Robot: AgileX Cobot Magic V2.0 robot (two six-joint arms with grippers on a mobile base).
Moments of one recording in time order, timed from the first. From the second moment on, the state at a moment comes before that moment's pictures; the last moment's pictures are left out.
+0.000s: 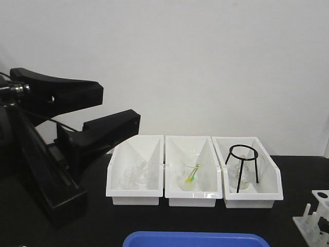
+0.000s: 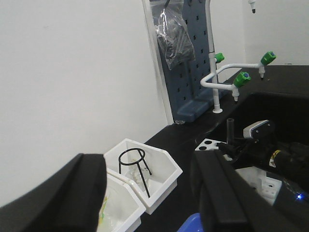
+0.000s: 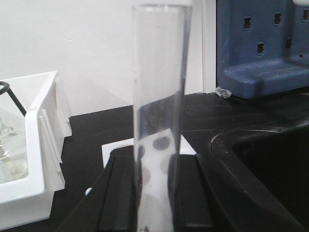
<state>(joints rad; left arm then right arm) -0.88 1.01 -1.18 0.04 0.32 0.08 -0.35 1.91 -0.54 -0.10 -1.21 0.12</state>
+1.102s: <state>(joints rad) -0.88 1.01 -1.18 0.04 0.32 0.07 -0.35 1.91 -0.54 -0.11 -1.21 0.12</state>
